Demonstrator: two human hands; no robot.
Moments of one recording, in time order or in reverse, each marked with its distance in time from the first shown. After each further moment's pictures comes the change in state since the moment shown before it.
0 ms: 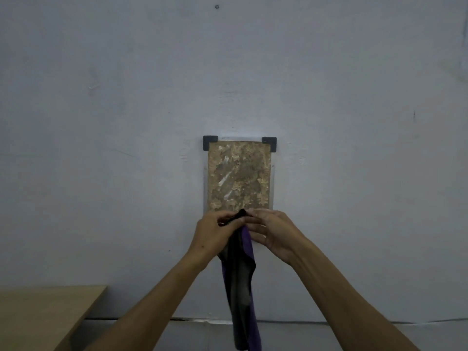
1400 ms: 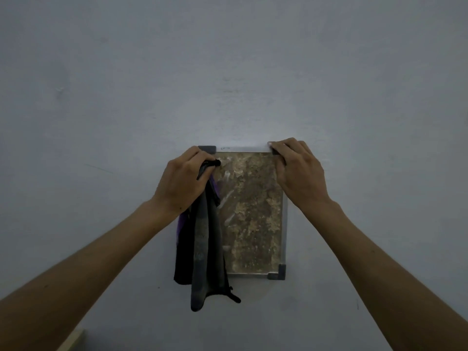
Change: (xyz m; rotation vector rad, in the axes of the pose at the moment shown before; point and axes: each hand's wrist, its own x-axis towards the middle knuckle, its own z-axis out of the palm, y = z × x) left_hand 0.156 0.021 -0.081 0.739 0.300 0.793; right_hand 0.133 -0.107 -0.029 -1.311 0.515 -1.212
